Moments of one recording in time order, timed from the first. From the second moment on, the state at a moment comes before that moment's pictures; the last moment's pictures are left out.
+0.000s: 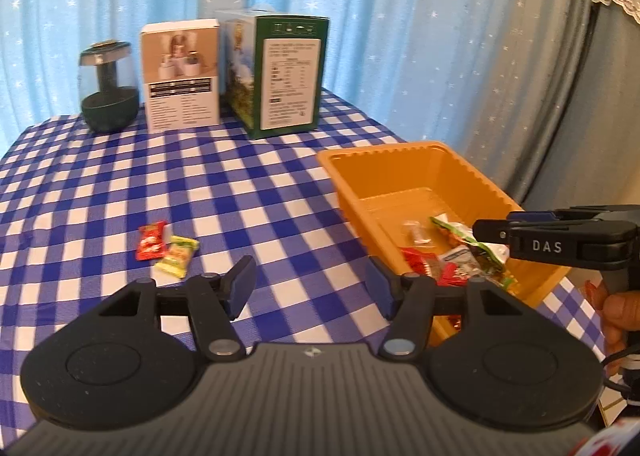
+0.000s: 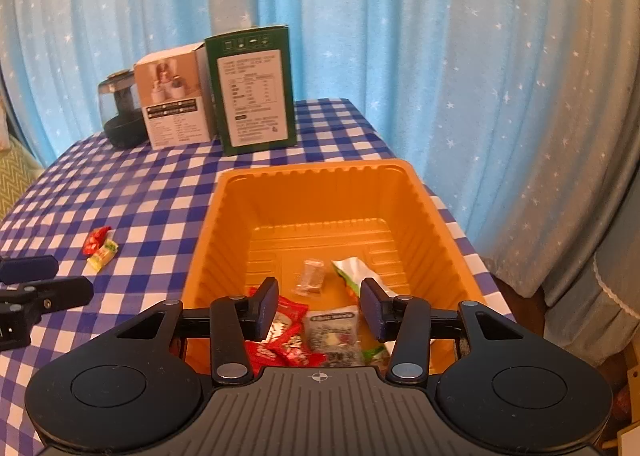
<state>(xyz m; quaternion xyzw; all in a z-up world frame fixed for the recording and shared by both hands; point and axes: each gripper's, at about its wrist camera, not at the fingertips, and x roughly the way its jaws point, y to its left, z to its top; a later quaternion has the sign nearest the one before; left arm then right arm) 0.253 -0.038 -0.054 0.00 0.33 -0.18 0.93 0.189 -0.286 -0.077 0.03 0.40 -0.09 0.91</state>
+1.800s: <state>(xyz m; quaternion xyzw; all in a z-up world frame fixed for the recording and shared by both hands) 0.298 0.117 -0.076 -0.01 0.35 -0.01 0.94 0.304 -0.139 -0.138 0.08 0.44 0.06 0.89</state>
